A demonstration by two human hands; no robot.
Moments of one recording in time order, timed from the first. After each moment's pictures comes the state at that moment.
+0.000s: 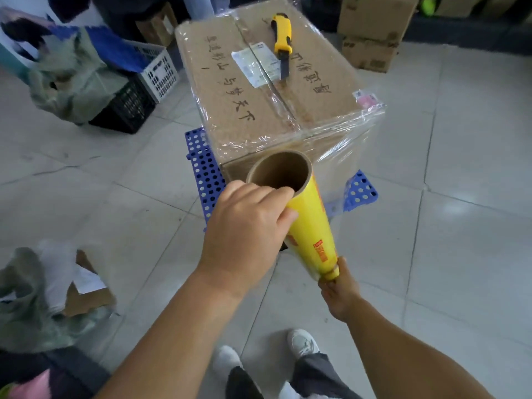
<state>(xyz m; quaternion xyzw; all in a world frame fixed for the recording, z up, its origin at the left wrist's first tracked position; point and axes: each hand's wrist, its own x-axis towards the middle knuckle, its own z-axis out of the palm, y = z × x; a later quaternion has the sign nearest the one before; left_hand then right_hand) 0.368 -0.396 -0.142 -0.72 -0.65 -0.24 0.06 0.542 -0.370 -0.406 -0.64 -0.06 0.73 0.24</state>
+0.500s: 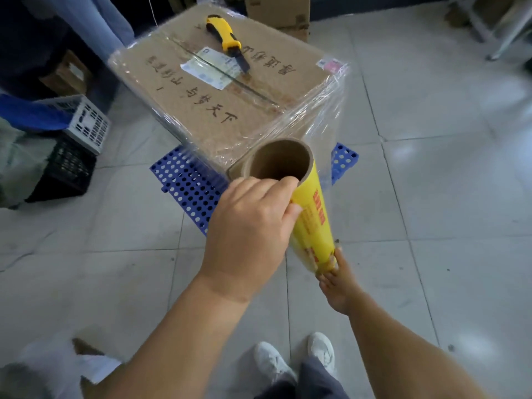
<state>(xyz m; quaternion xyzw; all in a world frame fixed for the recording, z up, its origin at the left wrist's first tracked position) 0.303 -0.407 -0.135 -0.83 -0.50 -0.25 0.02 0.457 -0.439 -0.411 -0.59 0.02 0.73 0.36</state>
